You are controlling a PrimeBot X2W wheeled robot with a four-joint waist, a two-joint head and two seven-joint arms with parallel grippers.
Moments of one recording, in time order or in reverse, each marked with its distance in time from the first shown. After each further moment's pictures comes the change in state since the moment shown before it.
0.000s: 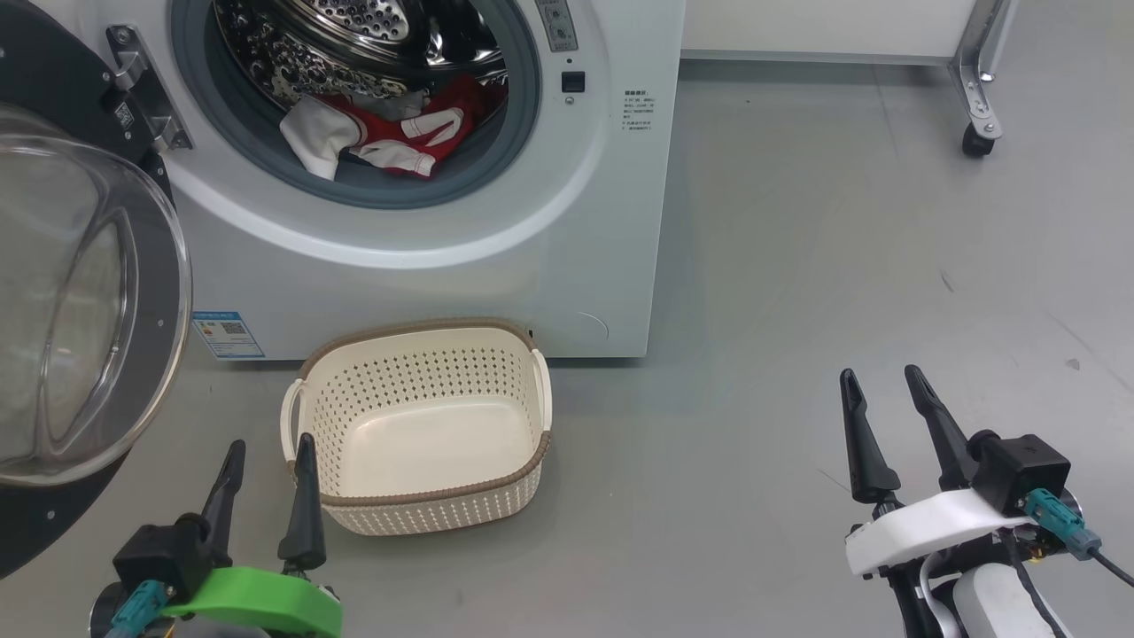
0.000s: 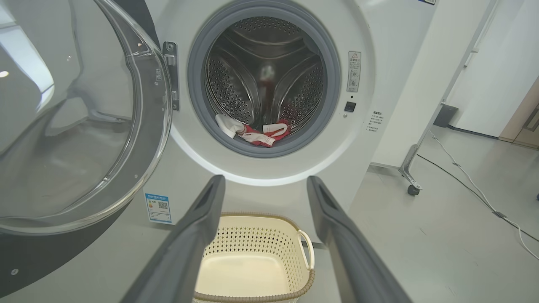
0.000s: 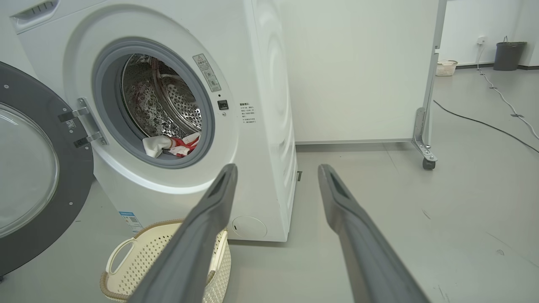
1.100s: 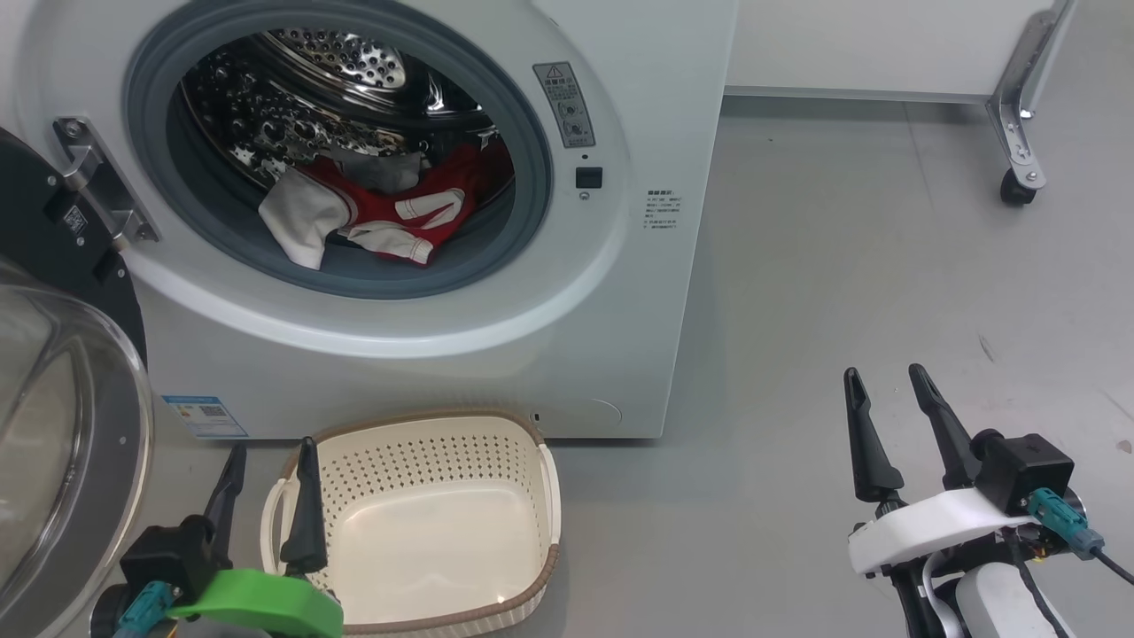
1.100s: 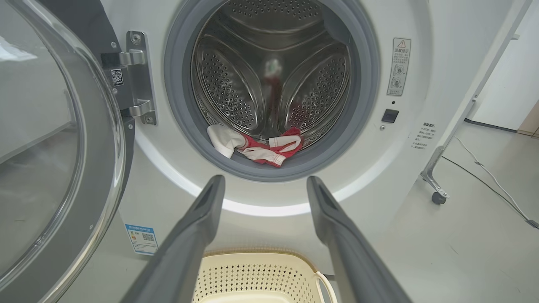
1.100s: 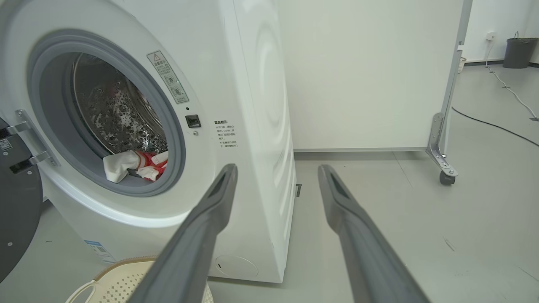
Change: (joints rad) left arm 0.001 0.003 -0.007 0.008 0.018 0.012 0.000; right arm 0.000 0.000 -0.008 0.000 -0.006 0.000 0.000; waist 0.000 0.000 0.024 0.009
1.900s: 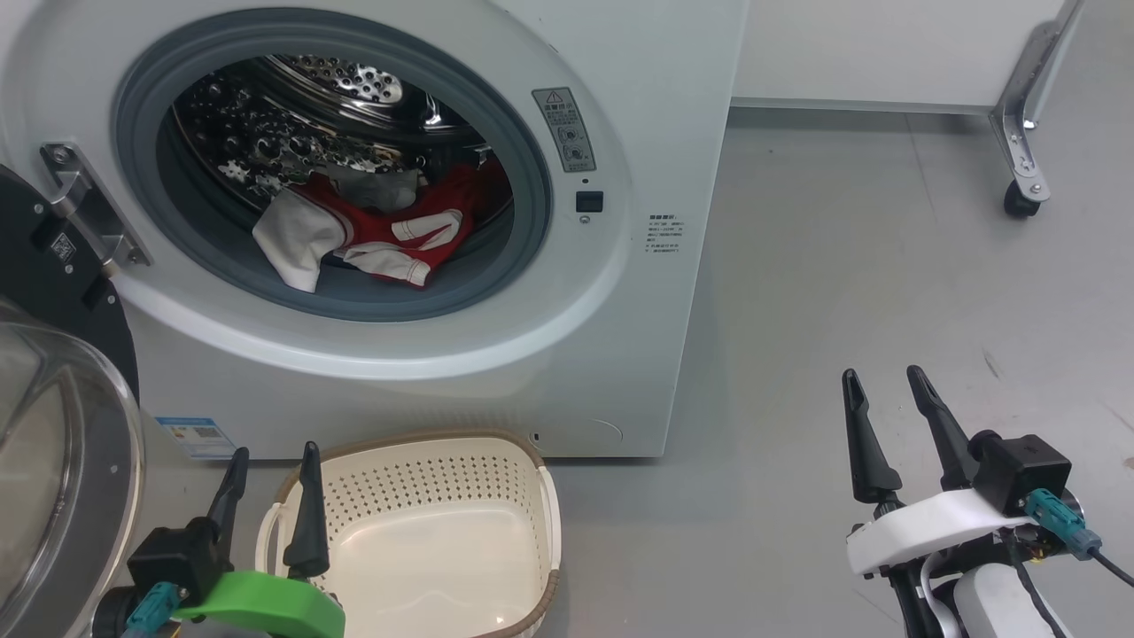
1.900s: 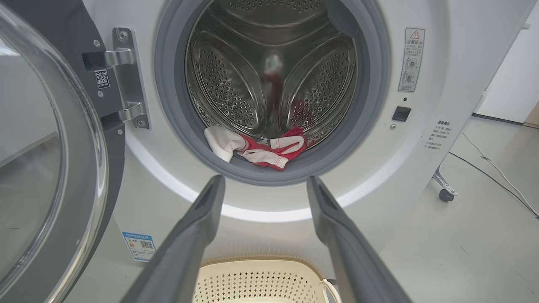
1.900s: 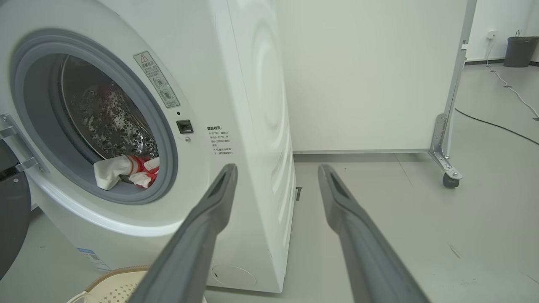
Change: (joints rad) left arm -0.001 0.000 -0.005 0.015 0.020 0.008 0.000; right arm 0.000 0.004 -0.001 0.004 -0.001 0.001 0.000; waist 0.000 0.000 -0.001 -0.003
